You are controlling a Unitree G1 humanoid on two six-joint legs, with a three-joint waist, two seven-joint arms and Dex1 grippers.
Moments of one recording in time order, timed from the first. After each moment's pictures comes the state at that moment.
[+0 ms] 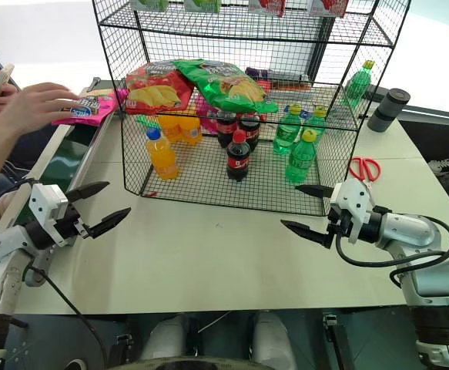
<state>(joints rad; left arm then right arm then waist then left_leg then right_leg) -0.01 0.68 0.29 0.00 -0.43 0.01 -0.97 -0.08 -0.75 -0.17 -0.11 0.44 0.11 1.12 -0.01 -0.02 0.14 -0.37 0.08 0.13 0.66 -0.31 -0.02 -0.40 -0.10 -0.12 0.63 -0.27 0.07</state>
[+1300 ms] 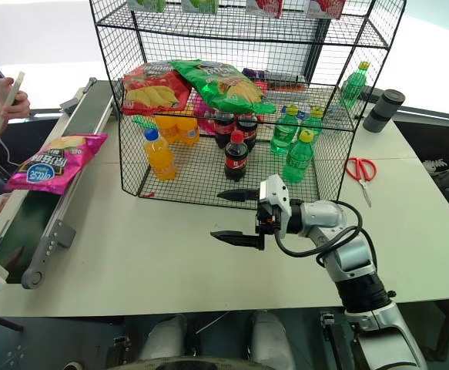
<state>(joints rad) 0.49 0.84 0.71 0.21 0.36 -0.76 -0.35 -0.33 -0.48 0.15 -0.09 0.48 0.22 1.19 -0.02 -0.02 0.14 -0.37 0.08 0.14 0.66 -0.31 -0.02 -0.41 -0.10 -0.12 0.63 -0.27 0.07</state>
